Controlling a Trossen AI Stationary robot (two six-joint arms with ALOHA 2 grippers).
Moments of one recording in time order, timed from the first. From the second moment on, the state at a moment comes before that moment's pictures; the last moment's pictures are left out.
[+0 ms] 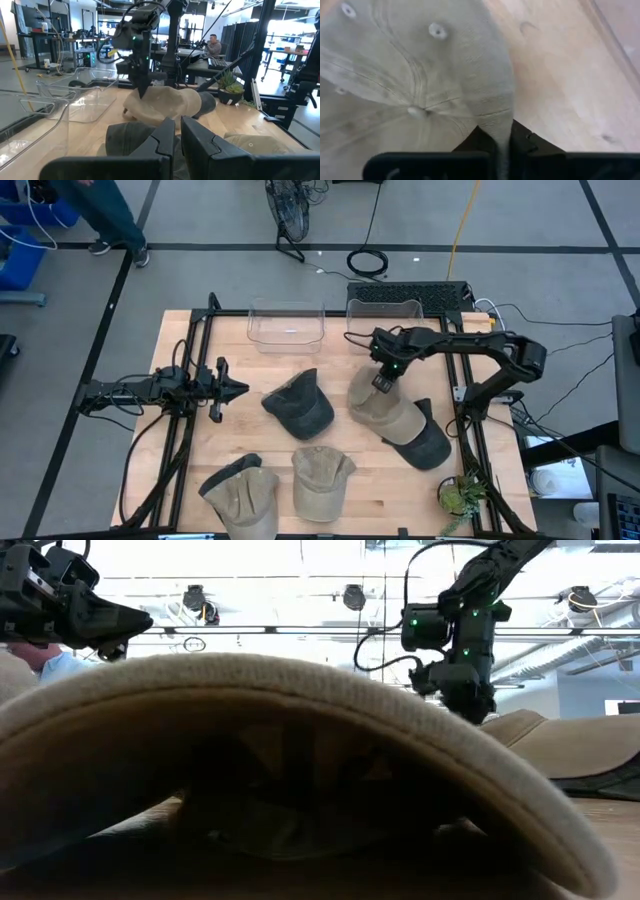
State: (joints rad) left arm 0.02 0.01 0.01 0.06 0.00 -0.08; right arm -0.42 1.52 0.93 -0.78 -0.11 0.25
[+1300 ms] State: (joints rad) left arm 0.02 0.01 0.01 0.06 0.00 -0.08; right arm -0.37 1.02 0.93 -0.20 0.38 0.42
